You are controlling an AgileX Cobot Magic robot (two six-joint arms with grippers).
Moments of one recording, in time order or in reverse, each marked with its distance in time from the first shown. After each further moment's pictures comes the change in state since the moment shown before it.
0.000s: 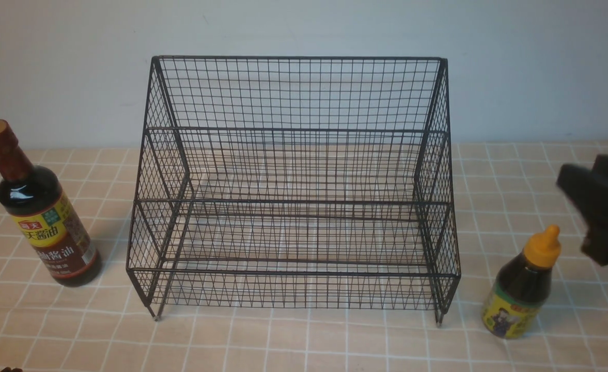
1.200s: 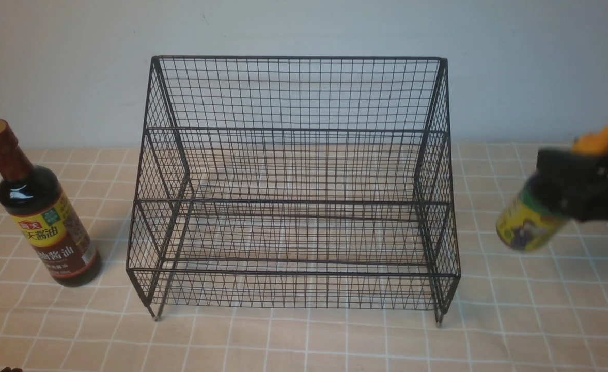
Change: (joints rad) right arm 0.000 0.086 -0.230 -0.540 -0.032 0.471; left arm 0.000 0.000 0.000 0.000 0.000 0.000
